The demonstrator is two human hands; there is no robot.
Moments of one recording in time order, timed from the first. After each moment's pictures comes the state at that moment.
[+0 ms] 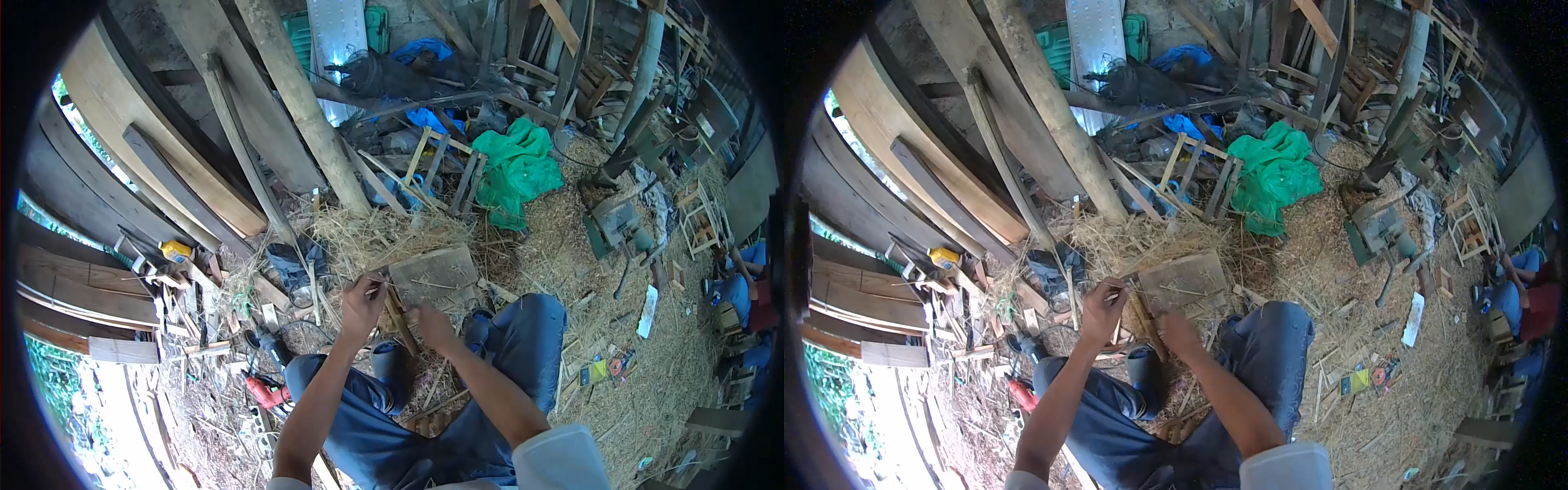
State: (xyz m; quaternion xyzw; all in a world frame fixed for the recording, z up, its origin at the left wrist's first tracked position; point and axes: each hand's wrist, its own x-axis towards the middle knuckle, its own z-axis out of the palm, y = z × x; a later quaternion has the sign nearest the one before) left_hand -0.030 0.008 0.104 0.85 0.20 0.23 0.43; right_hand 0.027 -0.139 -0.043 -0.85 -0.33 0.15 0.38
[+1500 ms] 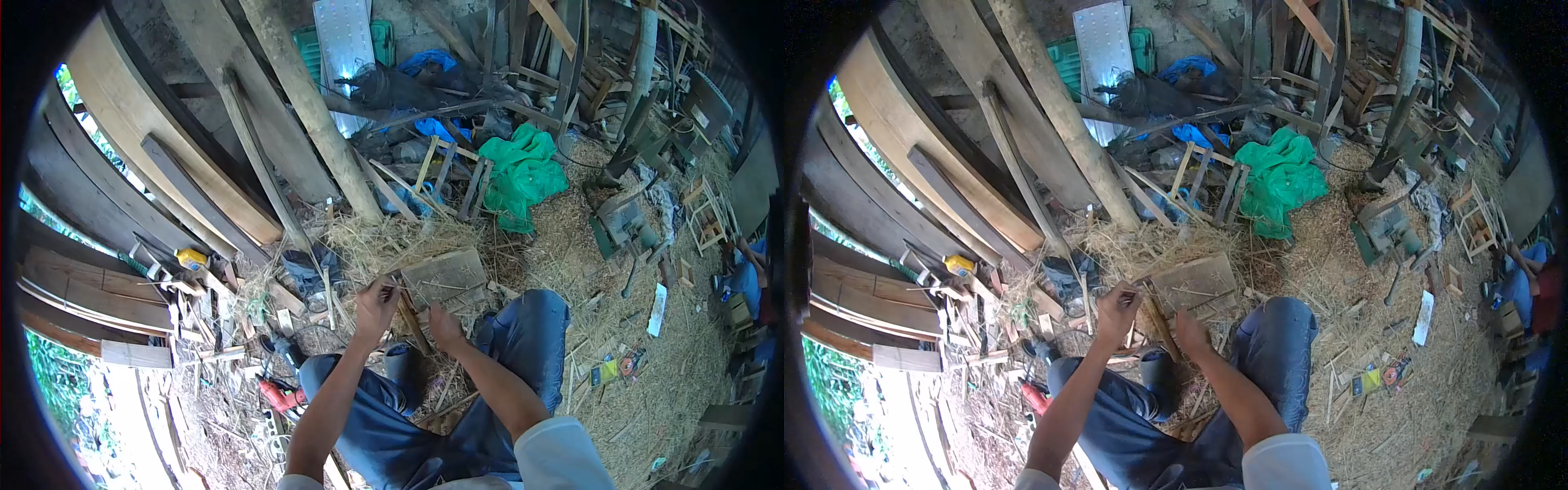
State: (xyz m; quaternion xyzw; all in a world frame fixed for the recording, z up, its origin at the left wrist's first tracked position) left_hand -0.040 0.006 0.095 0.86 0.20 0.24 0.42; right_hand 0.022 -0.138 -0.037 -0.87 -0.33 0.18 0.32
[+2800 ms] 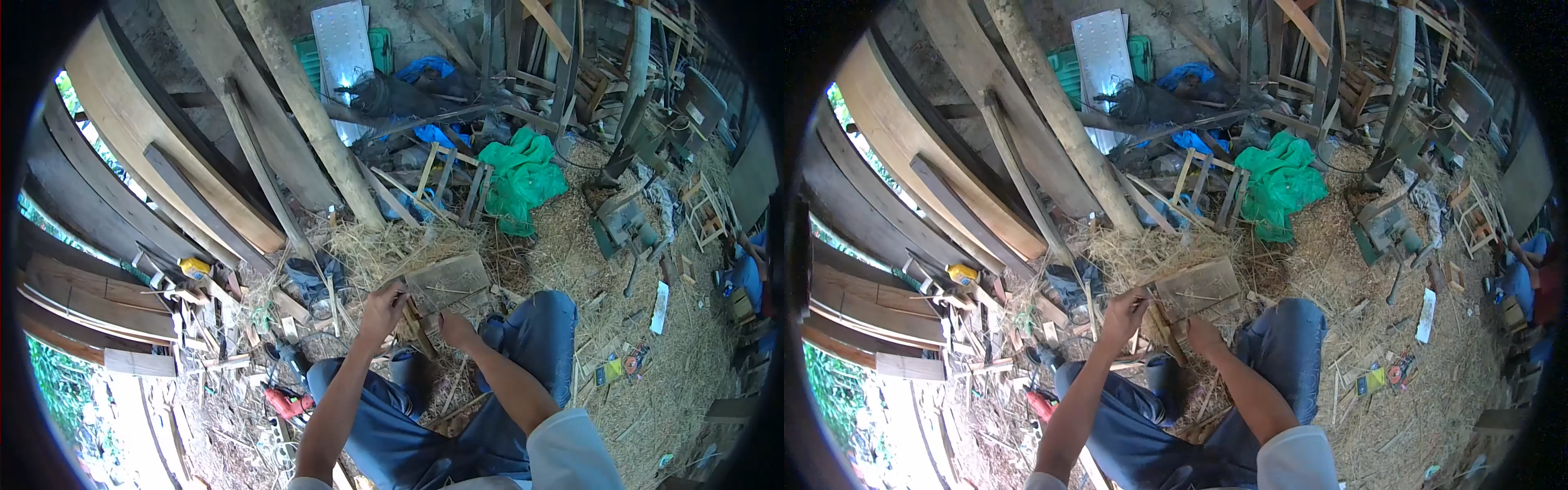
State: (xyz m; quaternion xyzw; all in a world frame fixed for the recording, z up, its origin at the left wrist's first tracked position) left_hand -0.036 0.015 0.095 0.90 0.07 0.24 0.36; right_hand 0.035 -0.150 -0.025 -0.85 -0.32 0.22 0.36
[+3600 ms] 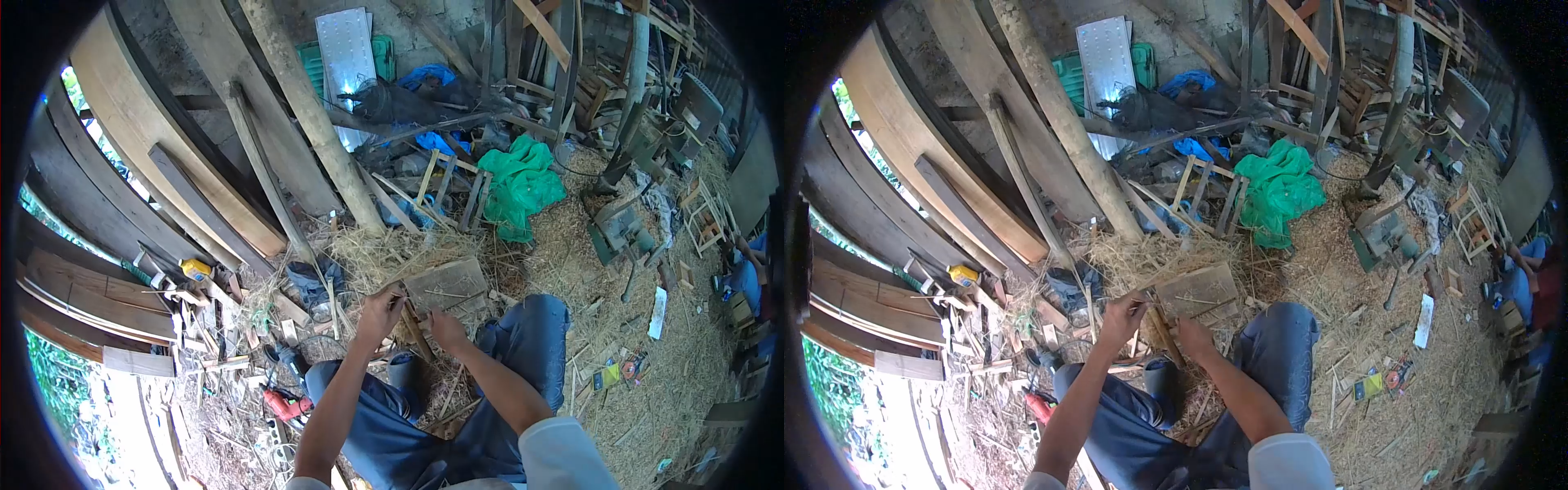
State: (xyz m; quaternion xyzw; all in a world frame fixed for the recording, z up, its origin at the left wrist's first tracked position) left_hand -0.039 0.017 0.098 0.89 0.08 0.24 0.37; right_hand 0.026 -0.136 -0.007 -0.87 -0.32 0.19 0.31
